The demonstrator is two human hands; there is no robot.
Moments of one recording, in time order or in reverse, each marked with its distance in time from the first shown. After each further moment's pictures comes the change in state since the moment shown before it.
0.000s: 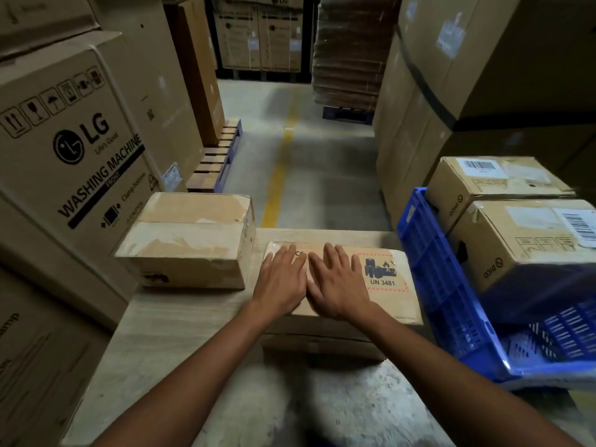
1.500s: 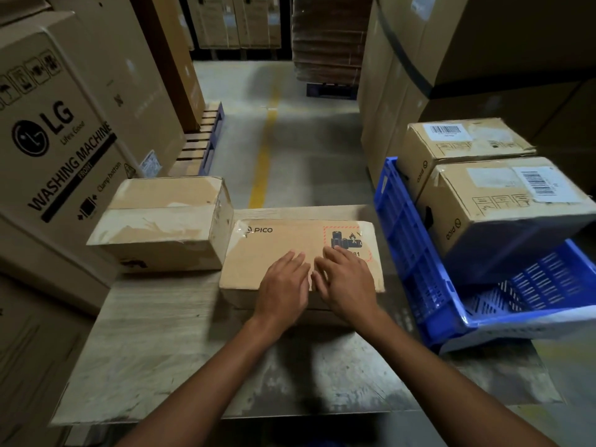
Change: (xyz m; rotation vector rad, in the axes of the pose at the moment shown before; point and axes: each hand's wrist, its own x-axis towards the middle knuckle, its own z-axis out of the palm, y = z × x) left_hand -0.054 0.071 0.033 -0.143 0.209 0.194; right_hand -0.078 0.048 0.007 0.150 0.311 0.037
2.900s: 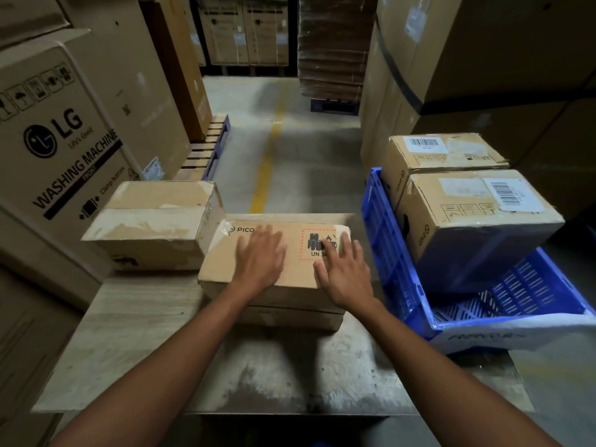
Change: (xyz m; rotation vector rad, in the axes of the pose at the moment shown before) left_hand 0.055 -0.005 0.002 0.227 -0.179 -0.300; right_hand 0.005 0.058 -0.010 0.071 -0.185 0.215
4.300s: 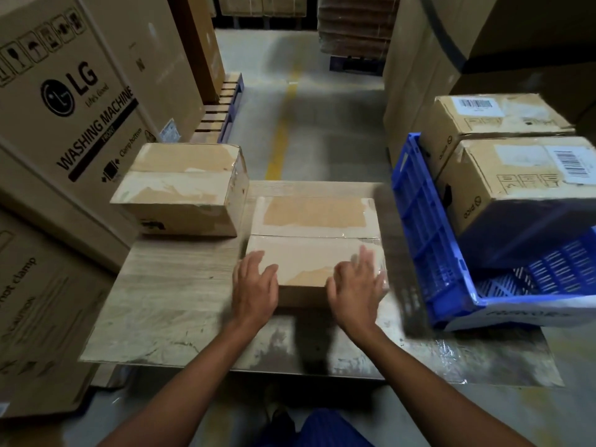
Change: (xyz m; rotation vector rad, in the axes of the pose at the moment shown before) left_hand -0.116 -0.079 0.067 -0.148 0.297 0.000; right_hand -0.065 -0.038 0.092 -0.004 0.188 0.072
